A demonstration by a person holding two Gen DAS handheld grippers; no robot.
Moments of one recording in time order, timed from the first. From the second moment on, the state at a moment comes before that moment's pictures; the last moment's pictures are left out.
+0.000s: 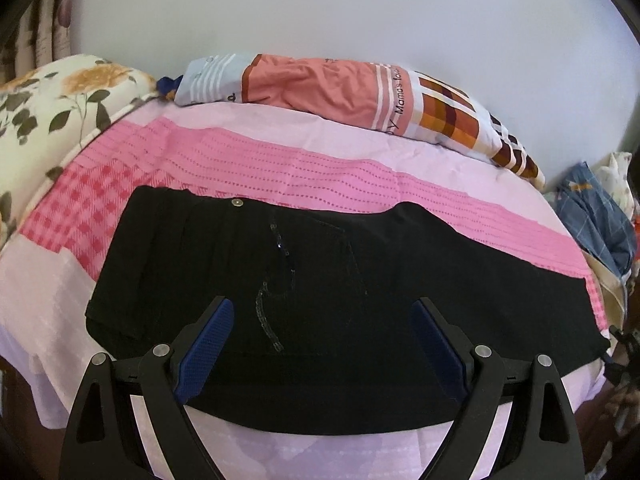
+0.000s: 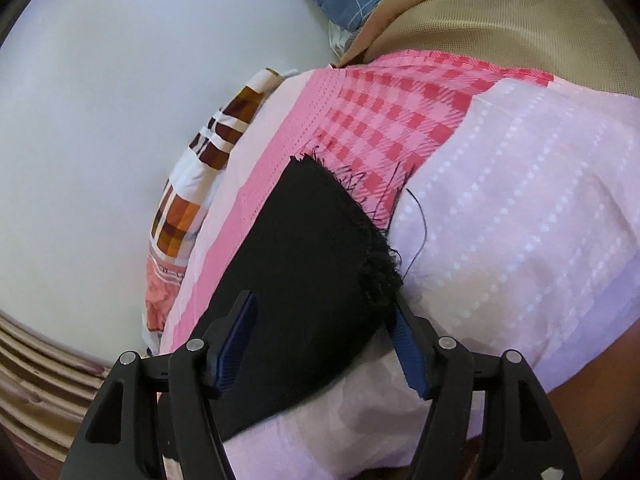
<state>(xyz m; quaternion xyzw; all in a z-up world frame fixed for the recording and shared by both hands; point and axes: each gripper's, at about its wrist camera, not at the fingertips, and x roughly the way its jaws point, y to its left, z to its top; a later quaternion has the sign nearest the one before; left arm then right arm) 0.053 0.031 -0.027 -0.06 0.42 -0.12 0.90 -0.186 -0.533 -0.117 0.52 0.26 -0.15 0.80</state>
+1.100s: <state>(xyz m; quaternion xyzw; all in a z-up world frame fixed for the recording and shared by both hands) 0.055 0.052 -0.043 -0.08 0.44 -0.13 0.88 0.042 -0.232 -0.097 0.37 0.44 0.12 0.81</state>
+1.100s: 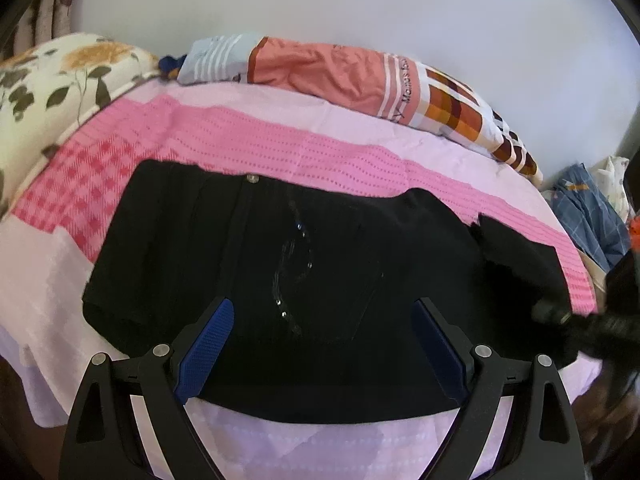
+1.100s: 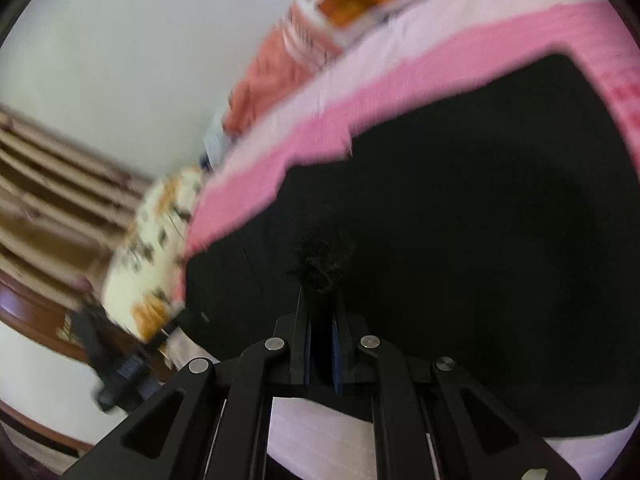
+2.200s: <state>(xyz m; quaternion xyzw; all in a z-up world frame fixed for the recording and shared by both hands) 0.047 0.036 -0.053 -0.06 0.46 -0.15 0.87 0.002 -0.268 -0.058 0.33 0.36 0.18 0.85</state>
